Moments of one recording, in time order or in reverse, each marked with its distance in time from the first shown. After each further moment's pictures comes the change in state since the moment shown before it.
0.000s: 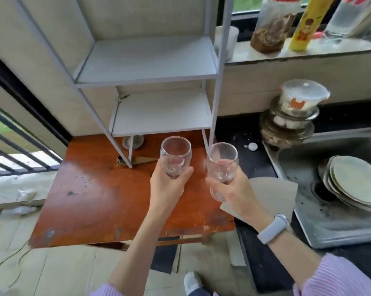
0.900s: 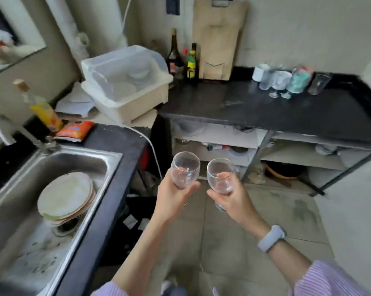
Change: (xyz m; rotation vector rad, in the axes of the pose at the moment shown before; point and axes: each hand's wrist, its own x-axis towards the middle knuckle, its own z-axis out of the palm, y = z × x) left_hand -0.431 0.187 0.537 -0.042 -1.423 0.260; right_hand -0.481 0.098 -0.504 -0.042 1.284 0.214
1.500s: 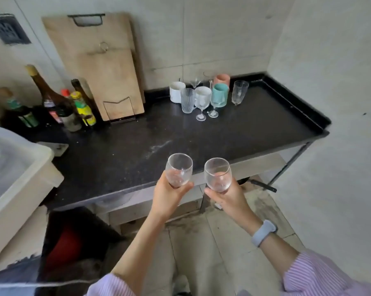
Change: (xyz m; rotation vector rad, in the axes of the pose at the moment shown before) left_hand 0.357 0.045 0.234 0.092 -0.424 0.077; right_hand 0.281 0.060 -0.196 0.057 0.436 0.103
